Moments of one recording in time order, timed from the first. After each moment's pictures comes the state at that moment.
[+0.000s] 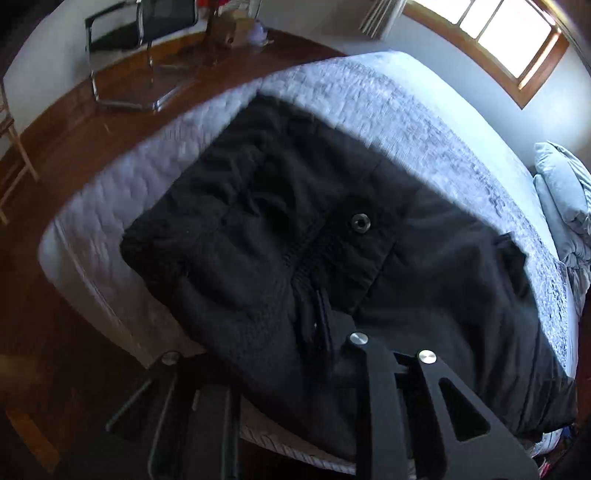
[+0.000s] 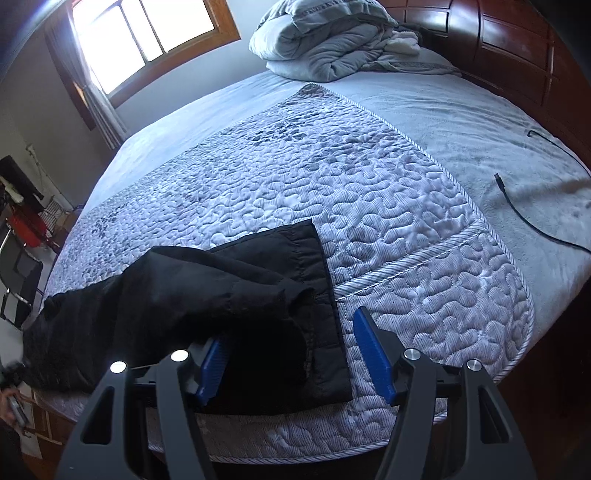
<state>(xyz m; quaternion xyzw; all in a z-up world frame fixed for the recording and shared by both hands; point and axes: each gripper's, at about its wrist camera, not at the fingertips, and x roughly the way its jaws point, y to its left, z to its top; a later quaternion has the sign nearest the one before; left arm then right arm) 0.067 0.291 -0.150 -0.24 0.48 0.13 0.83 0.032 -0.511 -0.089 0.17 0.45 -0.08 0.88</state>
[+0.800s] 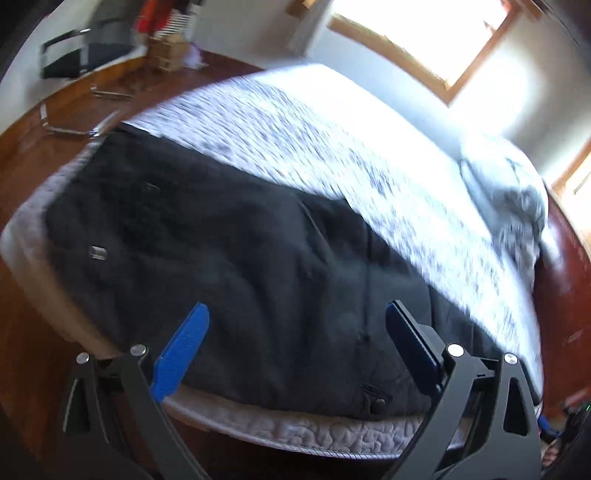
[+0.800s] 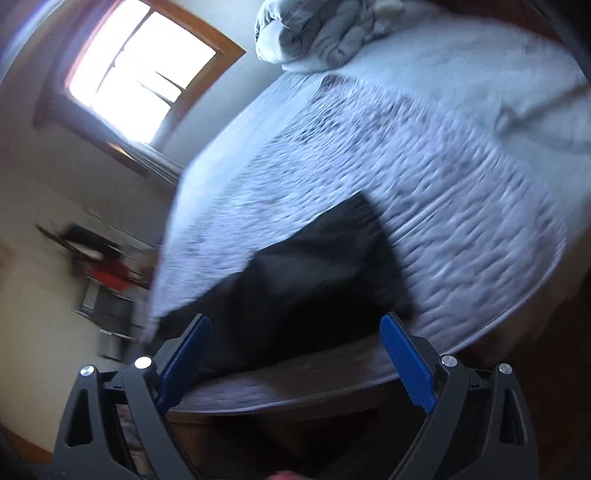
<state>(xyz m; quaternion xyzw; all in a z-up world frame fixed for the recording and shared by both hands) 0.064 0.151 -0.099 -0.23 0.43 0.01 0.87 -0.038 -0.523 -0.067 0.41 0.43 0.07 0.80</state>
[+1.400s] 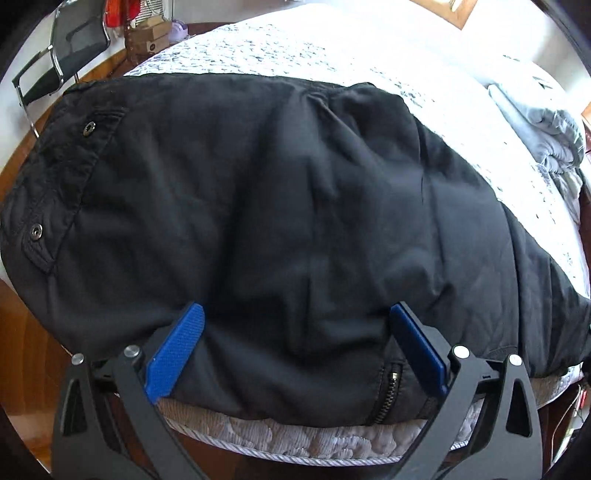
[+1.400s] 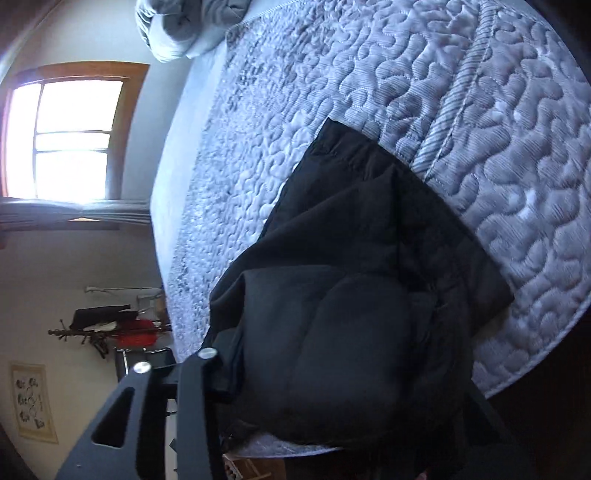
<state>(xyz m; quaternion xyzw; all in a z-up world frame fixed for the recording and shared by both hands) 0.098 0.125 -0.178 -0.13 0.54 0.04 0.83 0.076 -0.524 -0.156 0.52 0.48 -0.02 0.71</state>
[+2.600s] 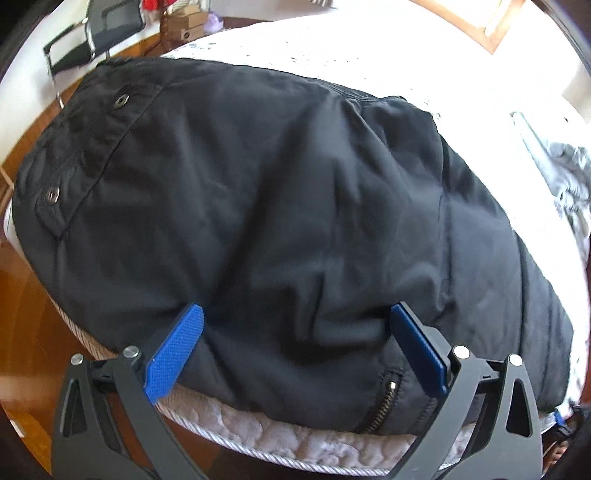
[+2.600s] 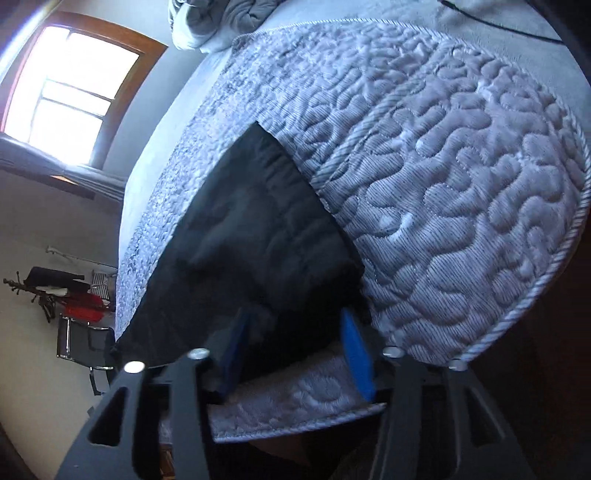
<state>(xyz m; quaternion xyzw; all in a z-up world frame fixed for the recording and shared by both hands) 0.089 0.127 -0.177 -0.17 0.52 0.09 0.83 -0.001 -0.561 -0.179 0.40 0.47 -0.04 0.78</state>
